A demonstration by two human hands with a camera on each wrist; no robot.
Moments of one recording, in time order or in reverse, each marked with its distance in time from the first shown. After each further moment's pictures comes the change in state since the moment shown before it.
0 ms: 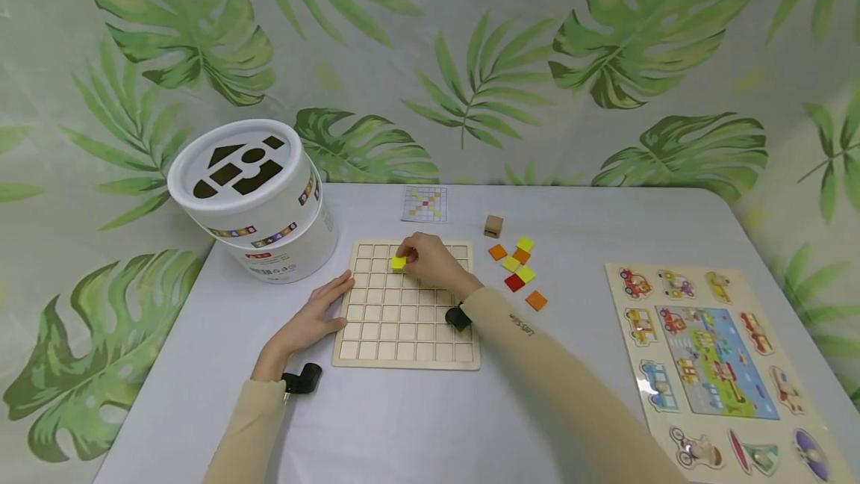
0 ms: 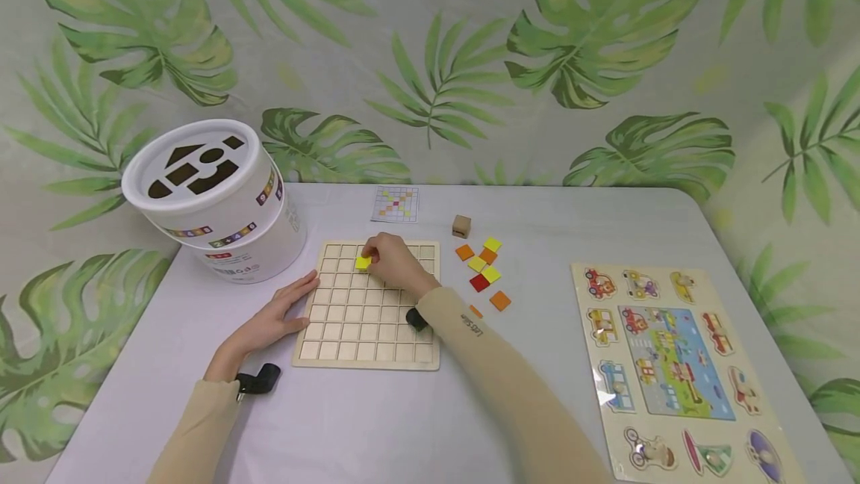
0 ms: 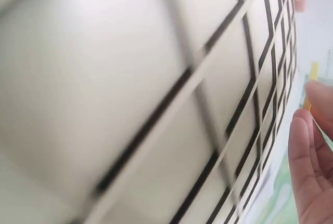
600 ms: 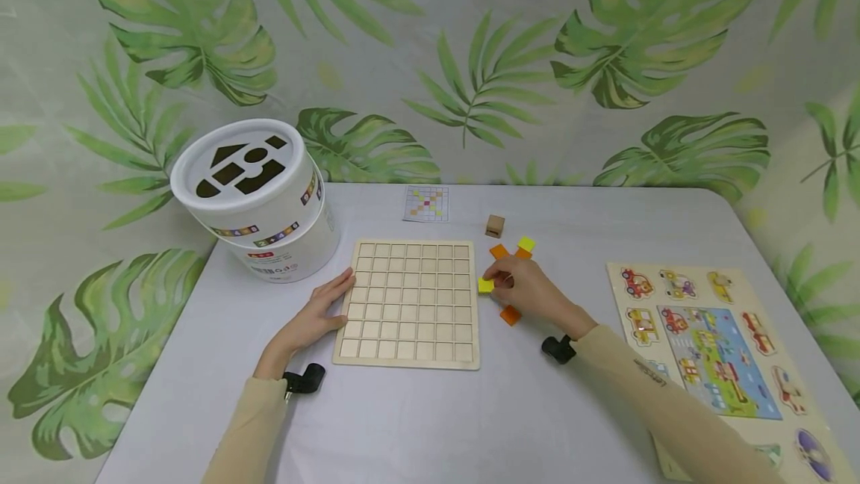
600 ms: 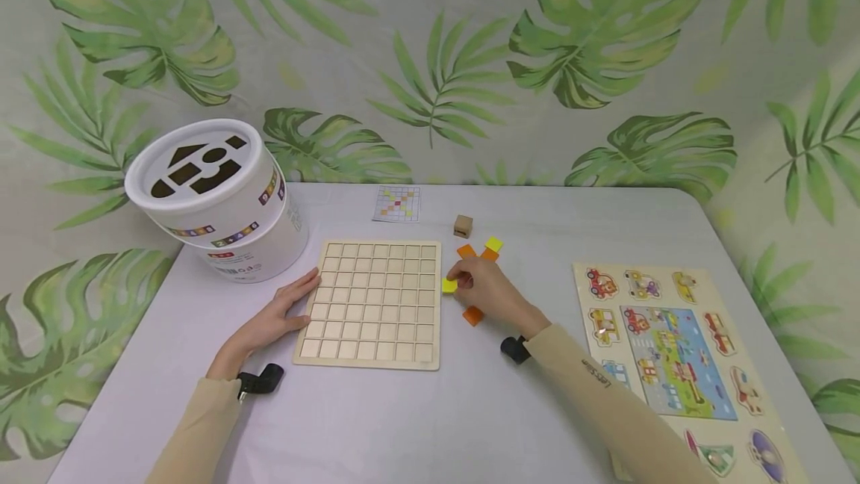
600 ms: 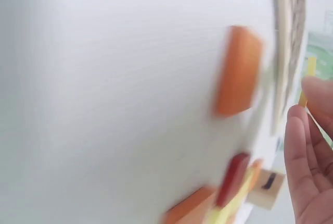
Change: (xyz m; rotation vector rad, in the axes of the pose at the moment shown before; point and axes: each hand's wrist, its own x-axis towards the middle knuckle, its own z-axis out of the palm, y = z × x) left_hand 0.000 0.000 -0.001 -0.095 0.016 0.007; right_hand -0.111 0.061 -0.066 -0.087 0.038 0.064
